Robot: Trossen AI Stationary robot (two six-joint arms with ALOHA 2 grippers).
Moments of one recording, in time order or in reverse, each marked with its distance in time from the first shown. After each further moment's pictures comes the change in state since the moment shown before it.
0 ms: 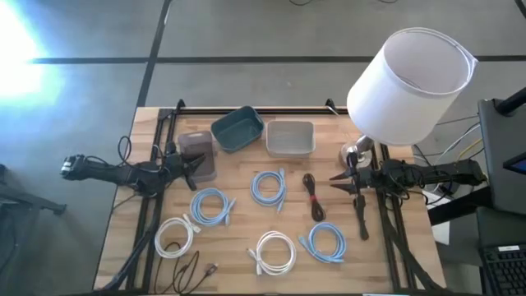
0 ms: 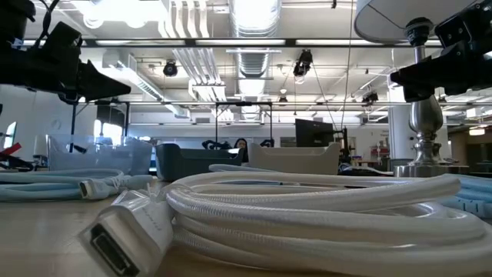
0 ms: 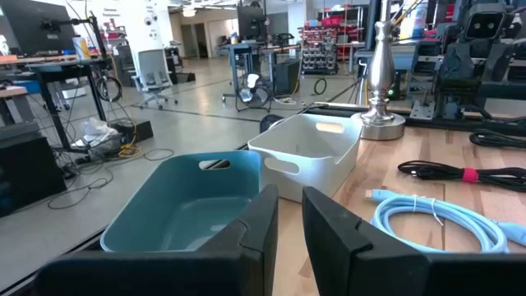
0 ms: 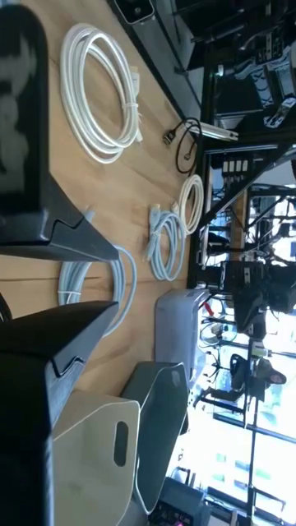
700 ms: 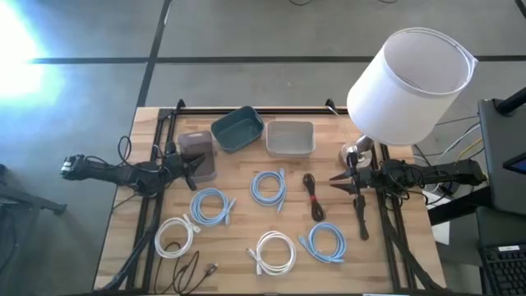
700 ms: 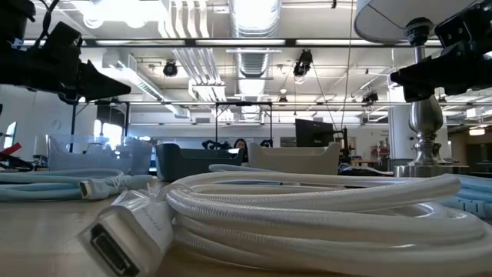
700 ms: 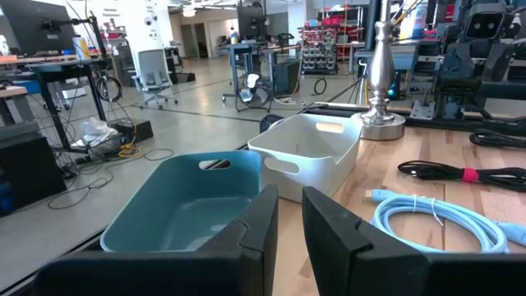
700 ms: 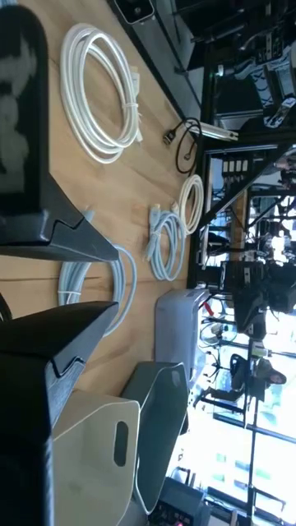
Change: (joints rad) left arm 0.000 0.000 0.000 0.000 0.000 0.000; right arm 0.000 0.000 0.000 0.000 0.000 0.000
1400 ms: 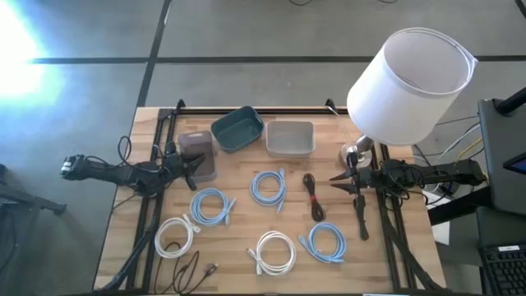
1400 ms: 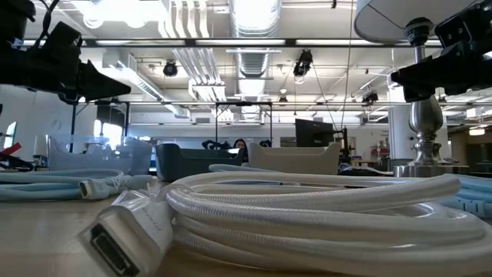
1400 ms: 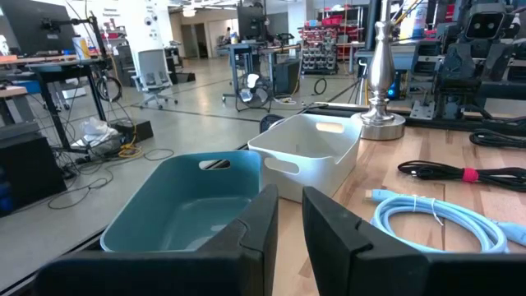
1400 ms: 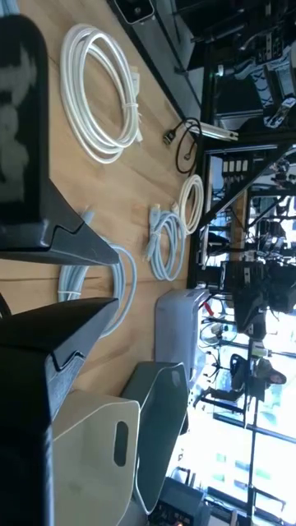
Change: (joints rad) left arm 0.000 0.000 0.000 0.000 0.000 0.000; right arm 0.000 0.000 0.000 0.000 0.000 0.000
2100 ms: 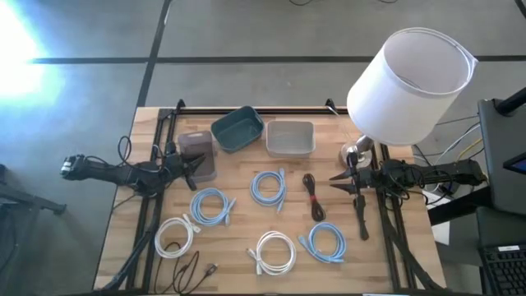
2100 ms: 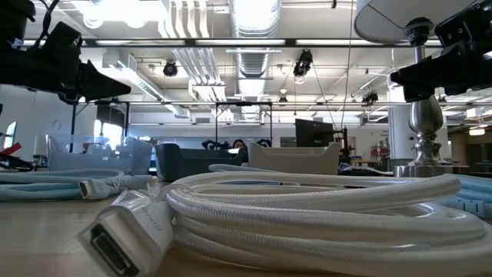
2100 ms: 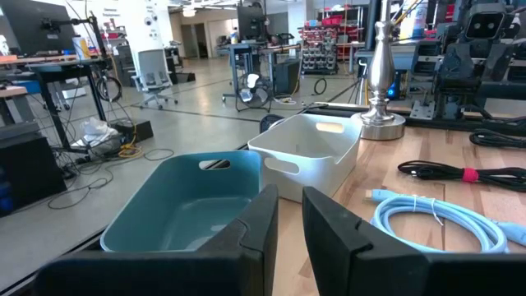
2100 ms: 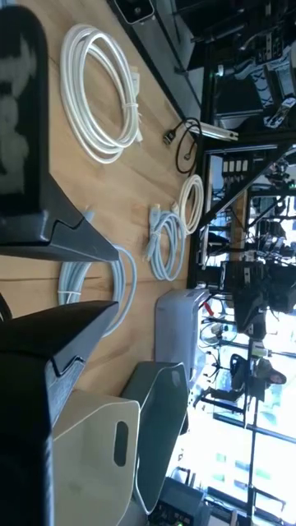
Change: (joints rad) left arm 0.000 0.000 0.000 0.000 0.000 0.000; right arm 0.000 0.000 0.000 0.000 0.000 0.000
